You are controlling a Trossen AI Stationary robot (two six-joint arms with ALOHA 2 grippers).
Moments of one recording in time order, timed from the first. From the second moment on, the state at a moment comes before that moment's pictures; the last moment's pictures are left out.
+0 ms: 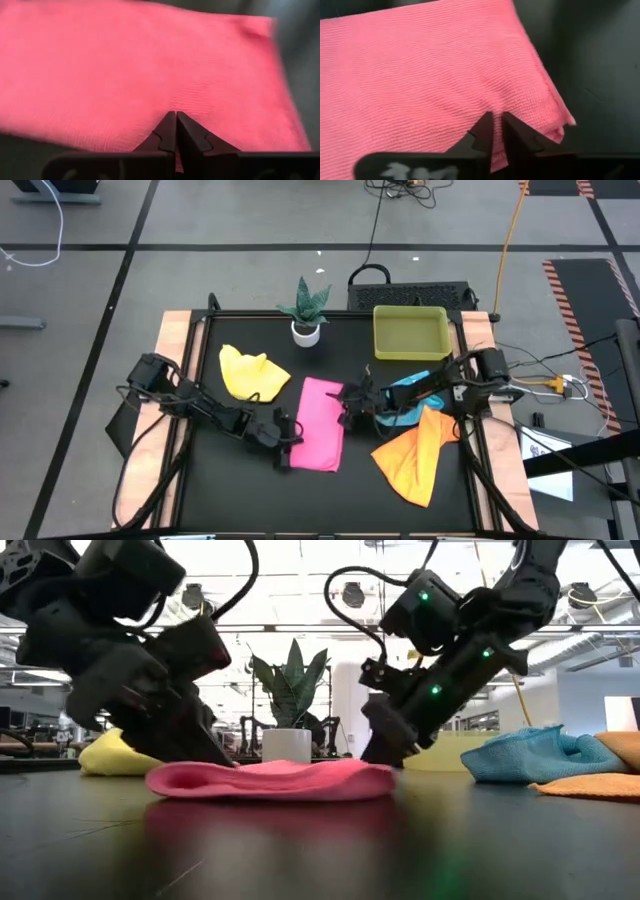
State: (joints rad) left arm -0.34 1.75 0.56 0.49 -0.23 -0.35; right arm 0.08 1.85 0.74 0.26 0.40 0.39
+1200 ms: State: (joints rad) left arm -0.50 1.66 0.56 0.25 -0.17 -0.25; right arm 0.32 1.69 0.63 0.25 0.22 0.52
